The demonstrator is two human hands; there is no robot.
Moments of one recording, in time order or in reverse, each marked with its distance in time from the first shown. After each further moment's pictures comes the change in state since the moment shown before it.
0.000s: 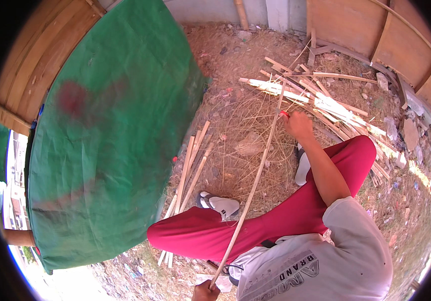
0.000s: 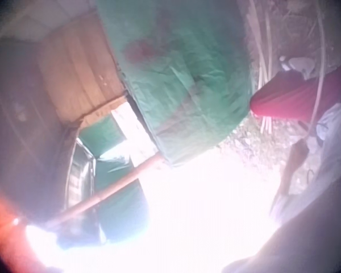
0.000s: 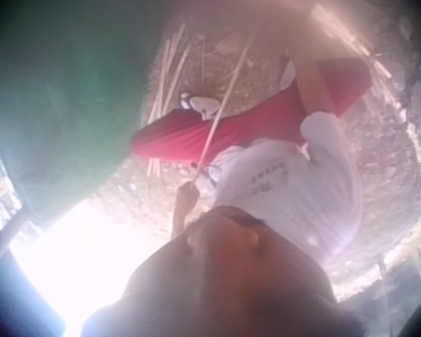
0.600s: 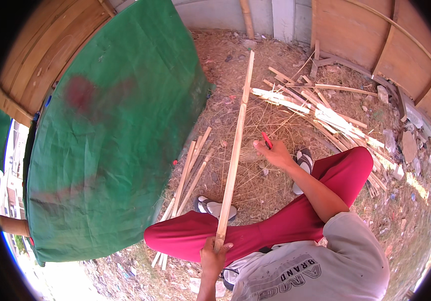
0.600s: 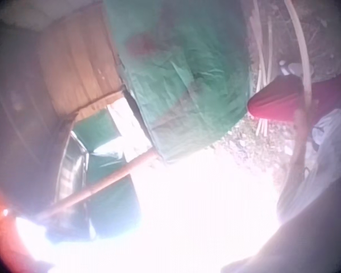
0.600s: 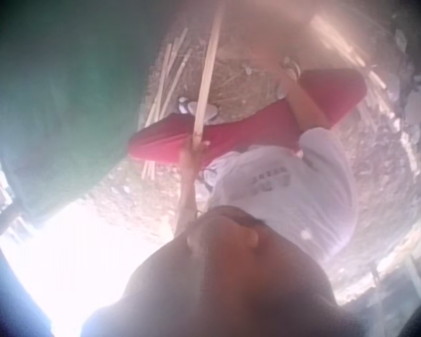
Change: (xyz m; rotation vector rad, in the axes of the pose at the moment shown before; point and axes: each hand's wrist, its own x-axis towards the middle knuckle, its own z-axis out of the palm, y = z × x) left_hand 0.126 0.081 0.027 -0.241 0.345 0.079; right_hand -0.074 -0.061 0.007 0.807 -0.406 -0.111
